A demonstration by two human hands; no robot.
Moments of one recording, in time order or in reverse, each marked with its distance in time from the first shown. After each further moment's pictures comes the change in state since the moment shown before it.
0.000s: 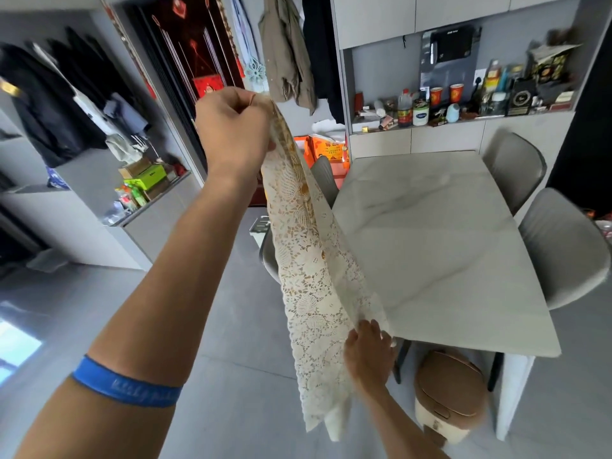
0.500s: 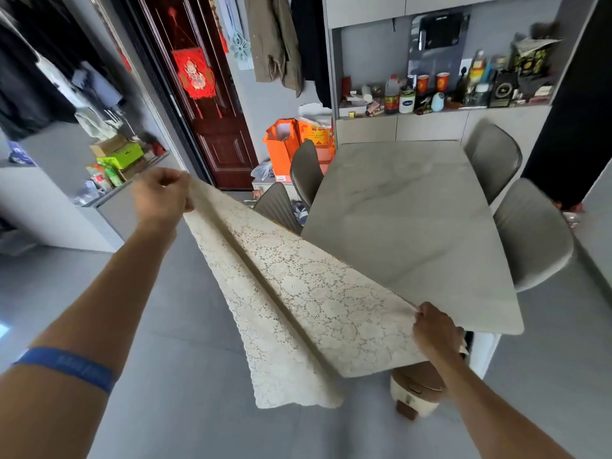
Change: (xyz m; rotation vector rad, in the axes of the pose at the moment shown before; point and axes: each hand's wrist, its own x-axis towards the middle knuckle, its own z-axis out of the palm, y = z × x) left_hand 0.001 -0.163 -0.093 0.236 0.076 -0.306; right_hand 0.065 0.145 -0.049 -0.052 -0.018 0.120
